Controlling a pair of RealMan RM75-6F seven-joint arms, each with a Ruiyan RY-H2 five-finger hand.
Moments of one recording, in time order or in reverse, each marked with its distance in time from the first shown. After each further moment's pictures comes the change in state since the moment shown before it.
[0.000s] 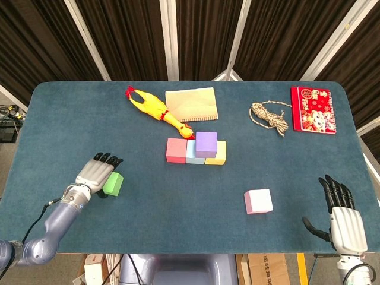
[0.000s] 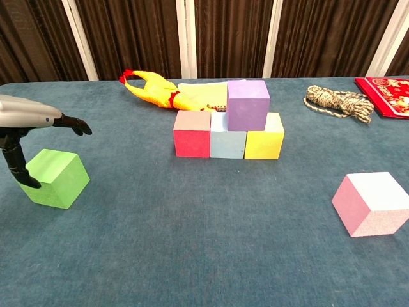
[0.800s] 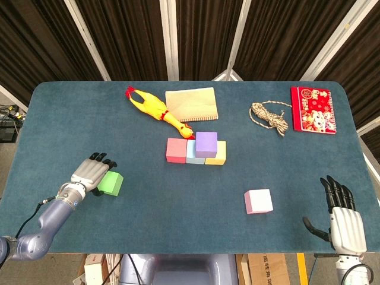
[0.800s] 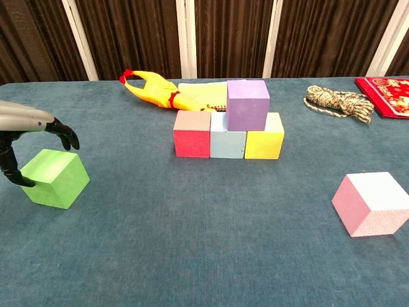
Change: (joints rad) left arm -0.002 0.016 0.050 0.087 0.083 -0.073 -0.150; right arm -0.018 -0.023 0.021 -0.017 0.029 -0.001 -0.041
